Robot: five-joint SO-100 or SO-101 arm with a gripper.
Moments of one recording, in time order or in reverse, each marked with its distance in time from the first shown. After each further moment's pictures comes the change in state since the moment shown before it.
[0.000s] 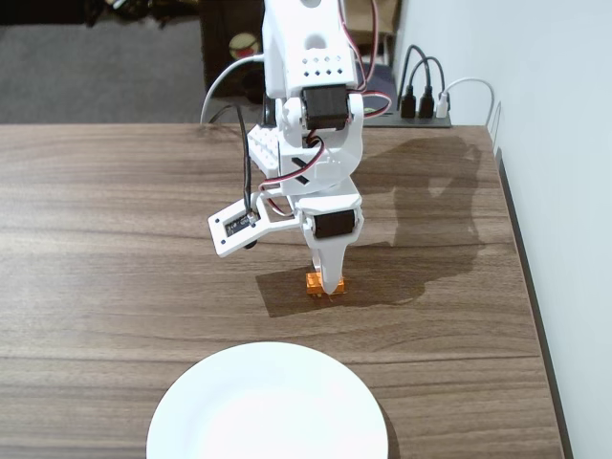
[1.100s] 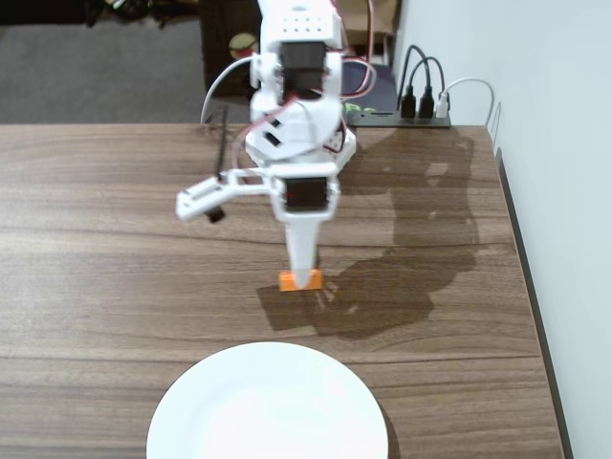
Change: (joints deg) arm 7.8 10.7 -8.3 -1.8 0.0
